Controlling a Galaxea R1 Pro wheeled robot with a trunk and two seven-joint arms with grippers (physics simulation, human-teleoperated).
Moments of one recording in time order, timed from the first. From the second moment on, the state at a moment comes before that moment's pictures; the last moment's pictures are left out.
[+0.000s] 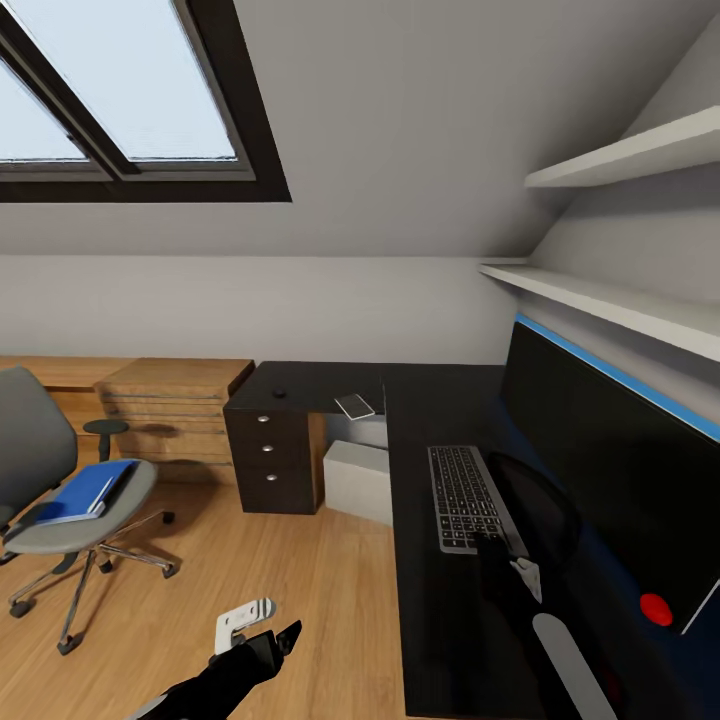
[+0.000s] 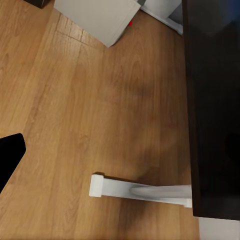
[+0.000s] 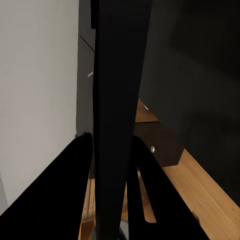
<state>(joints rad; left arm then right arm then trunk) 0.08 -0.01 -0.13 -1.59 0.58 0.58 0.15 -0.24 0.02 -0.05 -1.16 -1.42 0.11 -0.12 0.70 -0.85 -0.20</state>
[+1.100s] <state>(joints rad) 0.08 -0.01 -0.13 -1.59 0.58 0.58 0.15 -0.24 0.01 -0.05 -1.17 -1.42 0.12 -0.11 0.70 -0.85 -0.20</state>
